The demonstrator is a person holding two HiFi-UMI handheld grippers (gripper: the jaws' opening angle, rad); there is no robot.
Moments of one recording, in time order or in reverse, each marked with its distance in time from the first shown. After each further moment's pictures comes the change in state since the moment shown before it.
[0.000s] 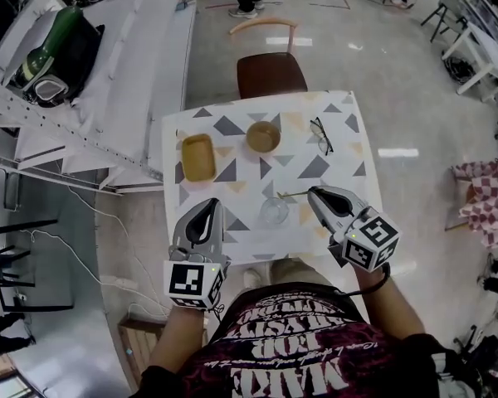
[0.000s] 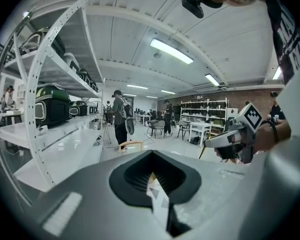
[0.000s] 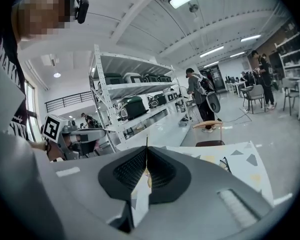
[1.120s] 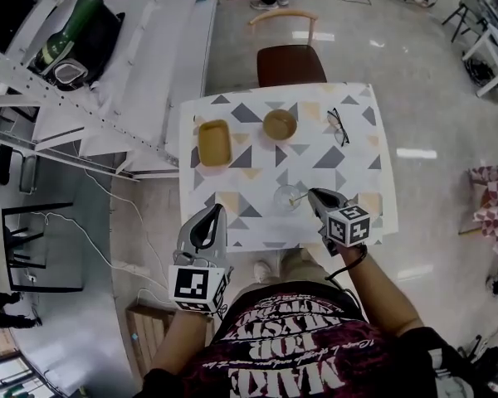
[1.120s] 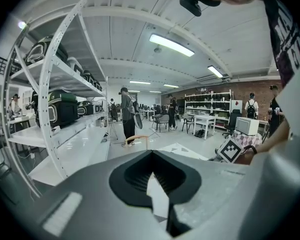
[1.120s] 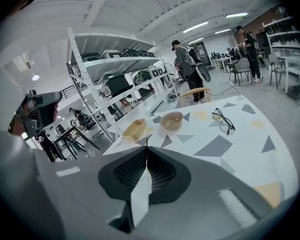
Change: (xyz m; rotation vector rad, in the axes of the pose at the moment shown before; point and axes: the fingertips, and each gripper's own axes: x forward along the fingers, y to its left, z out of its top) left arm -0.046 -0.008 -0.021 0.034 0.069 0.069; right arm 0.048 -0.046 -0.156 0.175 0.224 -0.094
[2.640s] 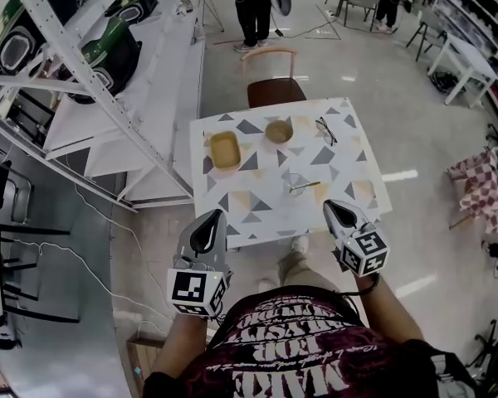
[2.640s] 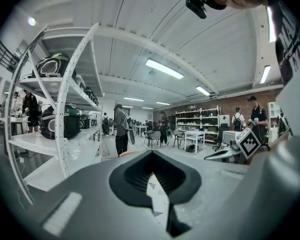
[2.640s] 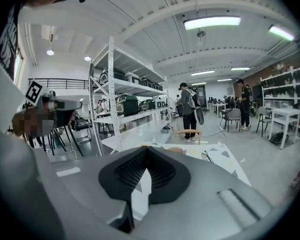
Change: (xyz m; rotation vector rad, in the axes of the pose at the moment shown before) left arm -0.146 0.018 0.013 0.003 -0.206 -0.109; right arm -0.144 0.153 0.014 -0.271 -0.324 -0.187
